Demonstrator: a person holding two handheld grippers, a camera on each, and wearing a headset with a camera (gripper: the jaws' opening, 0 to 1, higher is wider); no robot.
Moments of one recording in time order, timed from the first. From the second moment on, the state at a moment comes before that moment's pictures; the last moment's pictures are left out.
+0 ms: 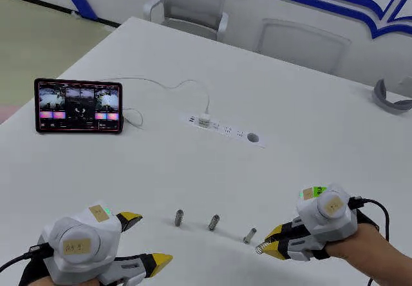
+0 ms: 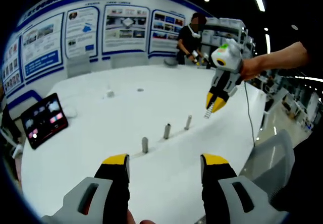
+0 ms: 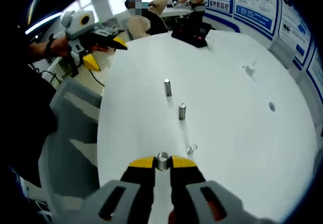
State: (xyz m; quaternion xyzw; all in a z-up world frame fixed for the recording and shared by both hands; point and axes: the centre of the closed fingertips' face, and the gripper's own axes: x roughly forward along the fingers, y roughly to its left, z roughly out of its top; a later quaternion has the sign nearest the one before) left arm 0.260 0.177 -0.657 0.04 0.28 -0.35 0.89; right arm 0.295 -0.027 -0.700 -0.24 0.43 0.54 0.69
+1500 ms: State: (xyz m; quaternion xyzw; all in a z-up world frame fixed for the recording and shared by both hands) left arm 0.245 0.212 -0.669 0.02 0.31 -0.30 0.90; right arm 0.346 -0.030 -0.729 -0.27 0.44 0.52 0.68
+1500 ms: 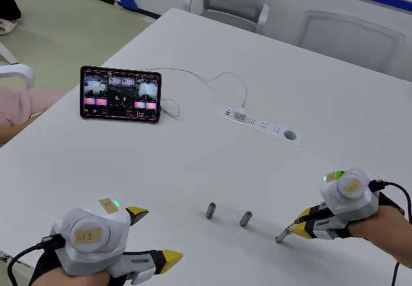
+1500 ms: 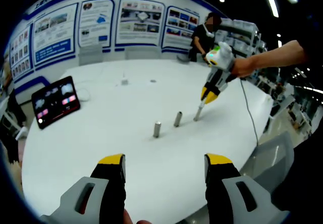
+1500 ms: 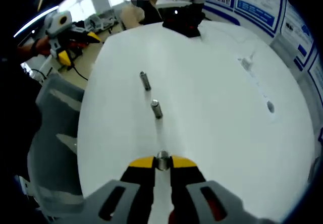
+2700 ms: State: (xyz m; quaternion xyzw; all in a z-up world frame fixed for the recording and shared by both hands) left arm 0.245 0.215 -0.664 0.02 0.31 -0.30 0.90; right arm 0.340 -0.016 -0.765 -0.30 0.45 0.54 0.65
